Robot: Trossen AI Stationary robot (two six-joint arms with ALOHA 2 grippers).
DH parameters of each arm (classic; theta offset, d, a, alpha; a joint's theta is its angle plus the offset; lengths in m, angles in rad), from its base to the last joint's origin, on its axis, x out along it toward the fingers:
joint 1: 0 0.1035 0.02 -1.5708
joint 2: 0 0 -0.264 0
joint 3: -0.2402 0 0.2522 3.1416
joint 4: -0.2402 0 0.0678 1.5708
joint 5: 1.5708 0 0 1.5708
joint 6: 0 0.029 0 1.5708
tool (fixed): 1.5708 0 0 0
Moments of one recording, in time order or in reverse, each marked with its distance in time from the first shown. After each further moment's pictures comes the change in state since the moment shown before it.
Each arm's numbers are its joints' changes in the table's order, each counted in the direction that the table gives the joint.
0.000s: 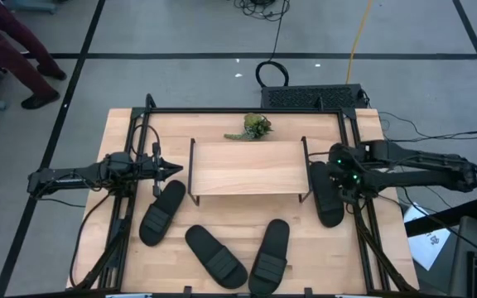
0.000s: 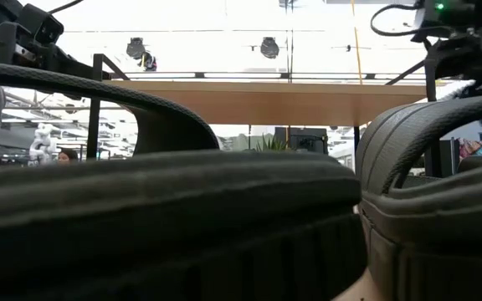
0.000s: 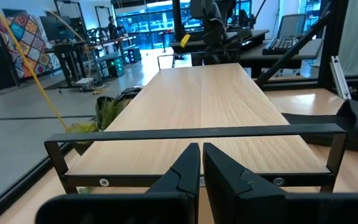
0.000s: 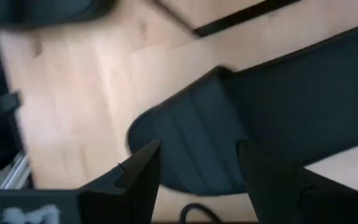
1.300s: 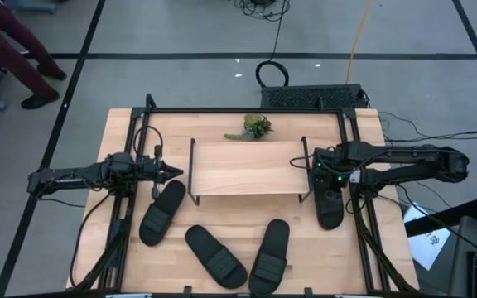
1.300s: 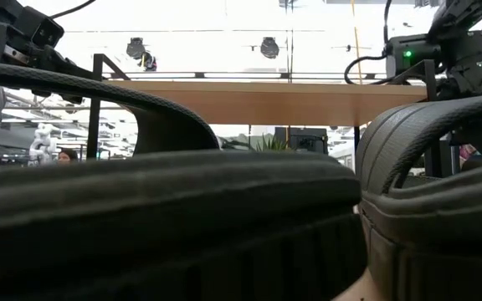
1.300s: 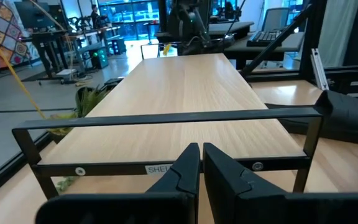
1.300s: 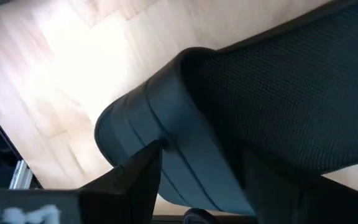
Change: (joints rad) left arm 0.000 0.000 0.000 -0.041 0.063 -0.011; right arm -0.025 0.307 0.068 0.058 -0.024 0.041
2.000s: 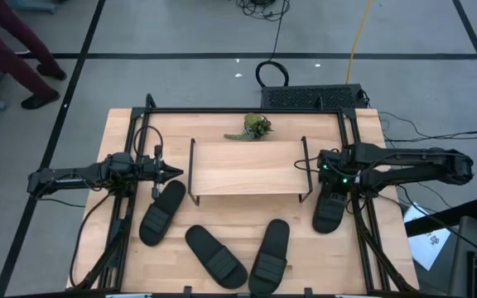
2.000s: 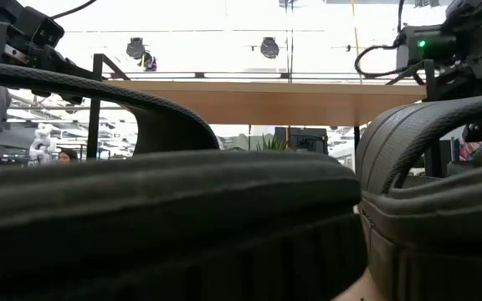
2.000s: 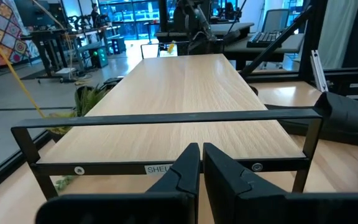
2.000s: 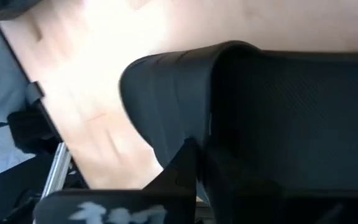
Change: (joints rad) left arm 0.000 0.000 0.000 0.000 0.000 -0.012; right arm 0.045 -0.114 0.009 -0.026 -0.129 0.069
